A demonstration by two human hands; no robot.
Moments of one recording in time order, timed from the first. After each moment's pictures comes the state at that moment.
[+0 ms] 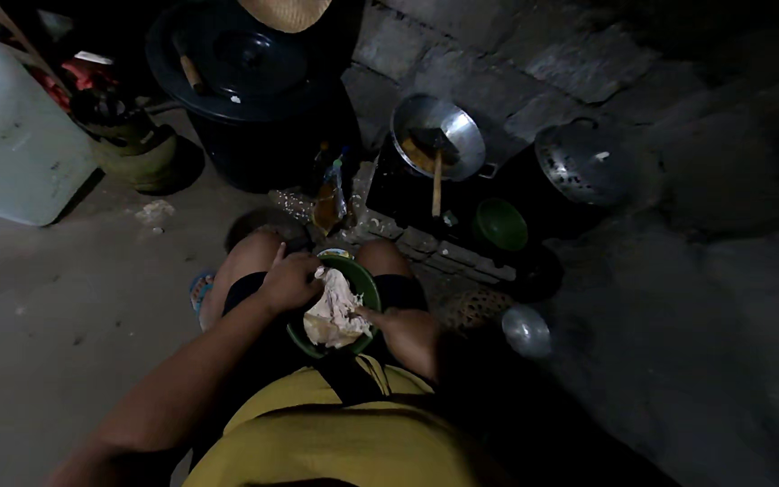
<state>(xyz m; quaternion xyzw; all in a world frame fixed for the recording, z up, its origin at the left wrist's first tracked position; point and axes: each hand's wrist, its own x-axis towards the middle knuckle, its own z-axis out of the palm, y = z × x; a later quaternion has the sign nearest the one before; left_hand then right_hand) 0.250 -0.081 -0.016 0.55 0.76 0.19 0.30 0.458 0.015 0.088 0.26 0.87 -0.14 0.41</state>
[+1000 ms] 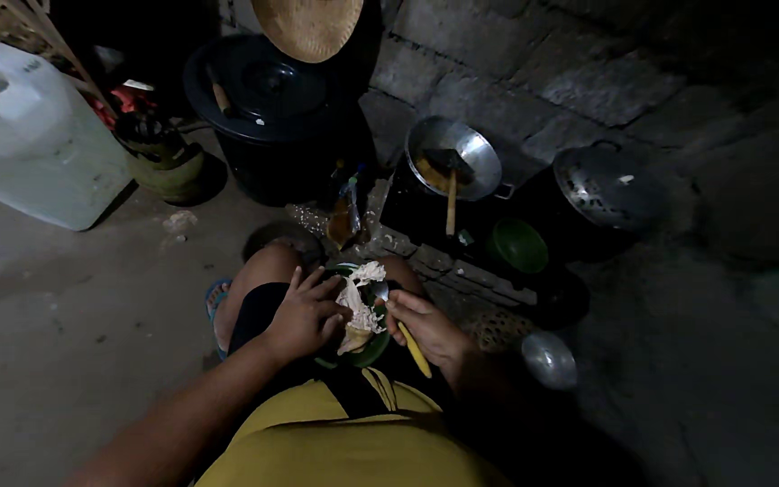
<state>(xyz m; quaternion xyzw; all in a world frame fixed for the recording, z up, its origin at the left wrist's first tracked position) 0.286 -0.126 0.001 0.61 0.70 0.31 0.18 0.468 0.041 0.066 0.35 0.63 -0.70 0.01</state>
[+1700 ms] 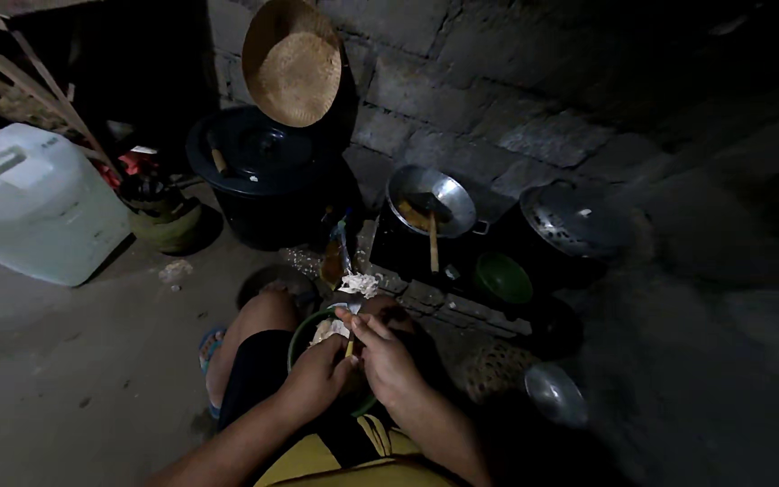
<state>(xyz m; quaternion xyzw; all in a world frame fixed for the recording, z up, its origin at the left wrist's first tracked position) 0.310 -0.114 0.042 0.47 0.69 0.40 0.38 0.413 -0.008 0.078 0.37 0.53 -0.75 -0.17</state>
